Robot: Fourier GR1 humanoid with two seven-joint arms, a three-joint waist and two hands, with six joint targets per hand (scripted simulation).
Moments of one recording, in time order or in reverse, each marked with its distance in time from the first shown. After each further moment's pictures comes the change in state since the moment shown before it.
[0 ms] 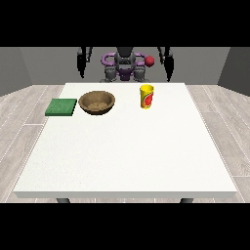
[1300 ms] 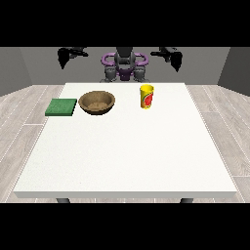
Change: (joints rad) left arm -0.162 0.039 0.175 -0.002 0.143 -0.052 -0.143; right arm -0.031 -0.140 -0.227 -0.040 -0.209 0.219 -0.050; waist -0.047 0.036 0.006
